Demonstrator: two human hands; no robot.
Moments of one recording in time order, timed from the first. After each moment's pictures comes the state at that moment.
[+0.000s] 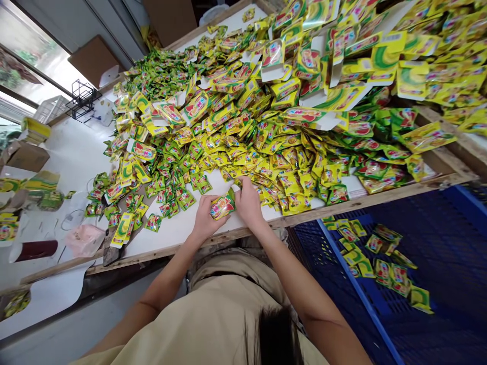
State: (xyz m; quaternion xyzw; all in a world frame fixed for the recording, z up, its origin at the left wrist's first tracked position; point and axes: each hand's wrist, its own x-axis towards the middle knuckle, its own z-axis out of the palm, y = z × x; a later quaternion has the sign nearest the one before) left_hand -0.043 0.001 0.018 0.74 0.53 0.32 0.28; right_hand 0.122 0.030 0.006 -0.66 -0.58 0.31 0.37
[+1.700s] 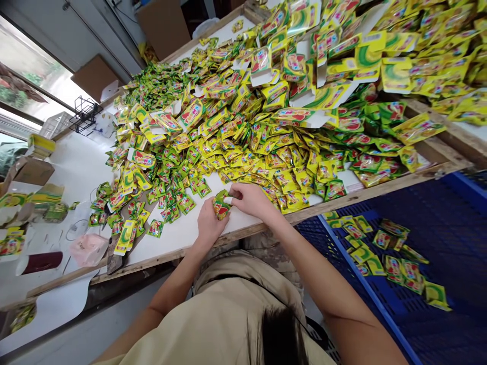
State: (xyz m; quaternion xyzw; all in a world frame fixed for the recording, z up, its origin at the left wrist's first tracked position) left_hand -0.025 -0.005 0.012 0.73 0.64 0.19 0.15; right_hand 0.150 0.038 0.044 -0.53 -0.72 0.37 0.26
